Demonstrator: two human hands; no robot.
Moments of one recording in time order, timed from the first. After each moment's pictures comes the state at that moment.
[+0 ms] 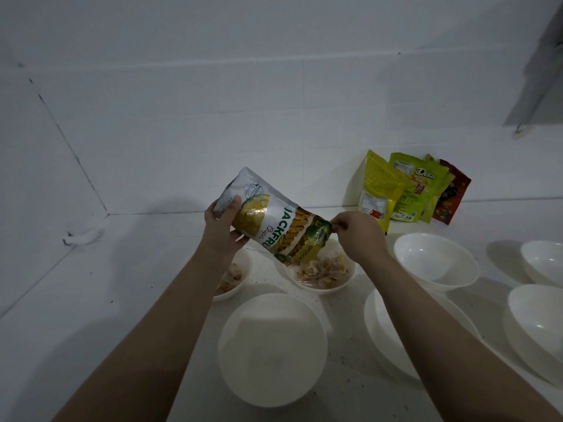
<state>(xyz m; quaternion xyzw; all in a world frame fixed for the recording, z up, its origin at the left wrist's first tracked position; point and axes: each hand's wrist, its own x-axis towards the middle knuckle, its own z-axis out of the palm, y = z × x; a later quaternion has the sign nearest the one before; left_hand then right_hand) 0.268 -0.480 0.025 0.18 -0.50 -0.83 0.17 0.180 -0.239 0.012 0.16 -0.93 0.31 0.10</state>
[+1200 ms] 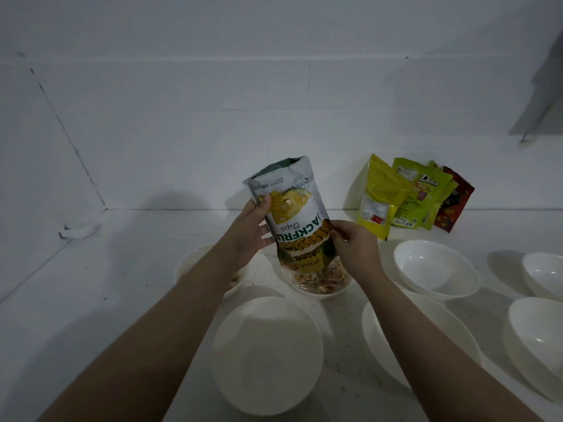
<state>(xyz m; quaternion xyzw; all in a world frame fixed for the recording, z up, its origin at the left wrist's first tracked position) 0.246 -0.449 0.028 0.10 -0.59 -0.80 0.06 0.193 -0.239 -0.004 0.16 -0.86 0.47 0.10</state>
